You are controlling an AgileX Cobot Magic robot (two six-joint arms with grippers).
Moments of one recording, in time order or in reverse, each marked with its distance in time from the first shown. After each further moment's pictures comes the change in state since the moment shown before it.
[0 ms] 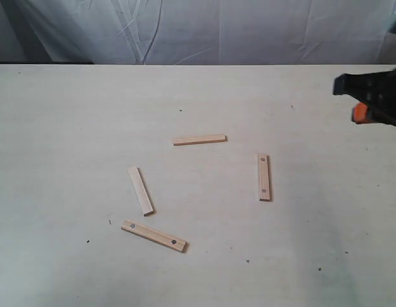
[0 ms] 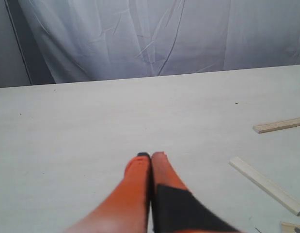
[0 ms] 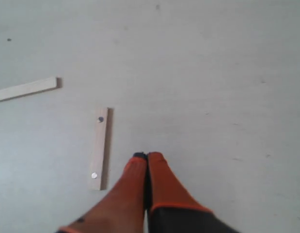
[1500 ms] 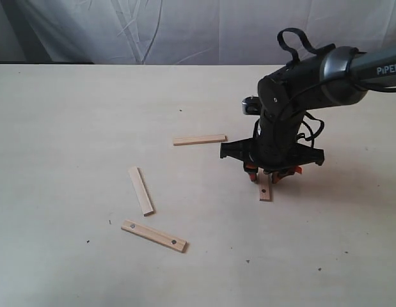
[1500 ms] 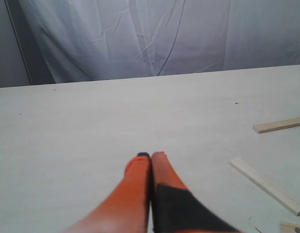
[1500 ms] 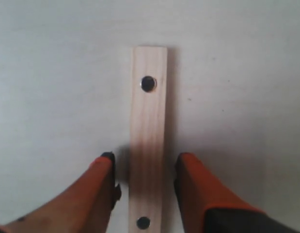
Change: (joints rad) left arm 0.000 0.000 0.000 0.000 0.000 0.000; right arm 0.374 0.738 -0.357 -0.340 0.096 0.591
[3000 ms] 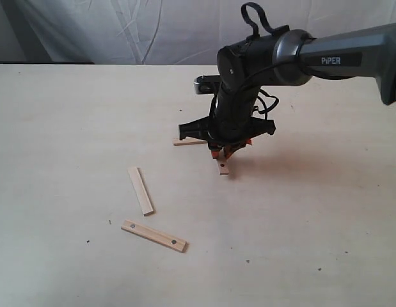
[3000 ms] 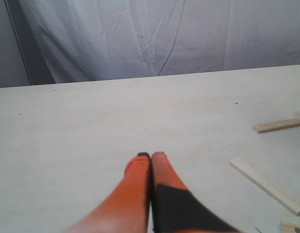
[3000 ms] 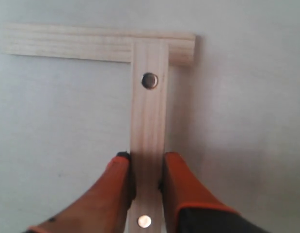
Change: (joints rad) left arm 0.000 0.000 0.000 0.000 0.000 0.000; right arm 0.063 0.148 -0.338 0.121 0.099 -0.271
